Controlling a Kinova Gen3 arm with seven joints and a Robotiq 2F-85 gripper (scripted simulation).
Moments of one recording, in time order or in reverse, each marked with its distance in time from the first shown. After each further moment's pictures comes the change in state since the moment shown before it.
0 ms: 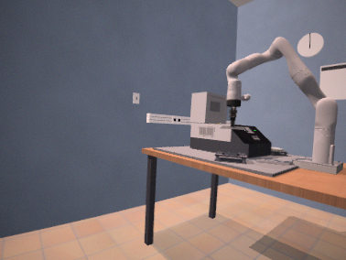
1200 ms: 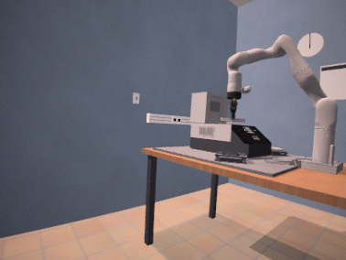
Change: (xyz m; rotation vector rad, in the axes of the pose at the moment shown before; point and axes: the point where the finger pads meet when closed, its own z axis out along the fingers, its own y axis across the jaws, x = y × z) arm 0.000 0.000 -0.042 0.000 0.000 0.000
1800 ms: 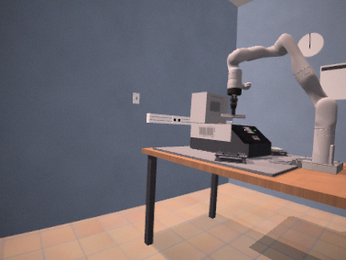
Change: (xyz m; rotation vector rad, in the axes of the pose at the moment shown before) arm 0.000 0.000 -0.020 0.000 0.000 0.000
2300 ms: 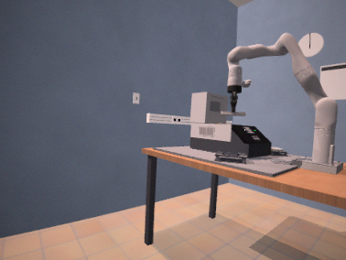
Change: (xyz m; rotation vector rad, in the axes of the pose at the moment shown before) arm 0.000 0.000 -0.013 0.000 0.000 0.000
